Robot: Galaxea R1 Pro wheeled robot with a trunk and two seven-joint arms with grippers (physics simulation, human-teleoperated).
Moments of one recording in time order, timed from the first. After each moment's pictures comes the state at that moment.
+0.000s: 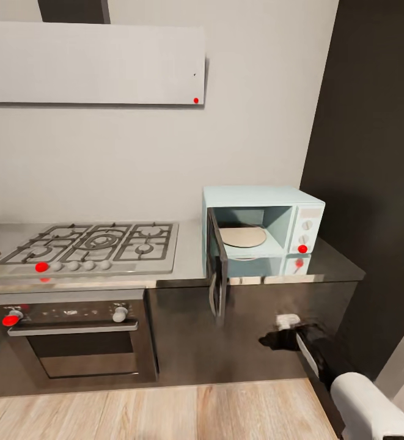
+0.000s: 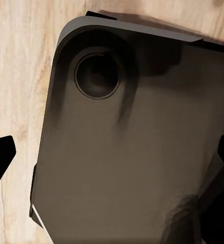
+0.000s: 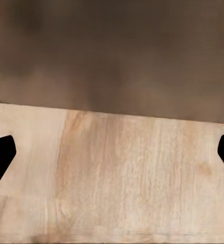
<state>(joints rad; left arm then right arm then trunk) 0.01 -0.01 0.03 -0.05 0.21 -0.06 0.00 -0.68 -0.10 -0.01 -0.59 0.10 0.58 0.34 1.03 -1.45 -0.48</state>
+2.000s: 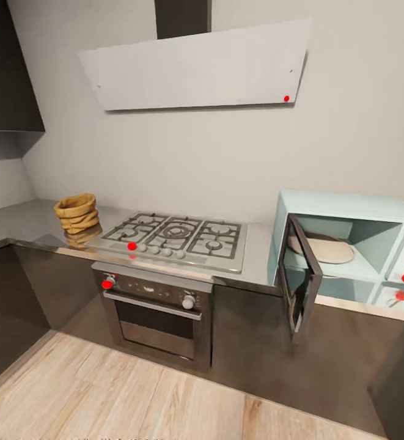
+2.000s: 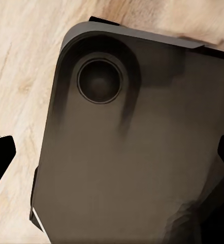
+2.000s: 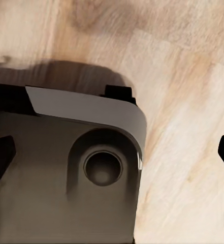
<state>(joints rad) 0.01 -0.02 0.03 -0.05 0.22 -0.08 0.01 -0.17 -0.03 0.00 0.03 0.10 -0.07 0.05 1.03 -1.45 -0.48</state>
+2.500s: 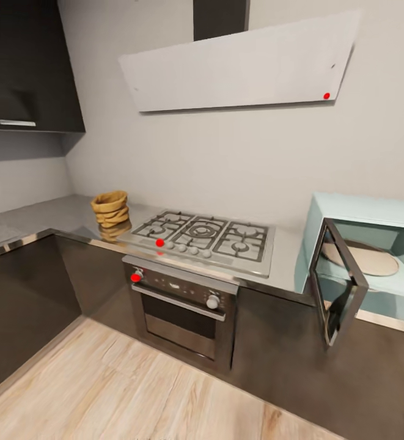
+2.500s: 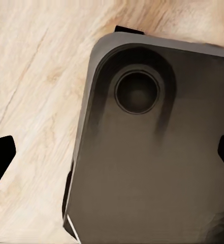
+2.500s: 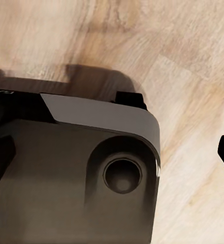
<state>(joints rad) 0.01 0.03 0.02 -0.05 0.20 -0.08 0.01 -0.17 0.01 0.00 0.03 0.10 -0.08 0.00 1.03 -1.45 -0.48</state>
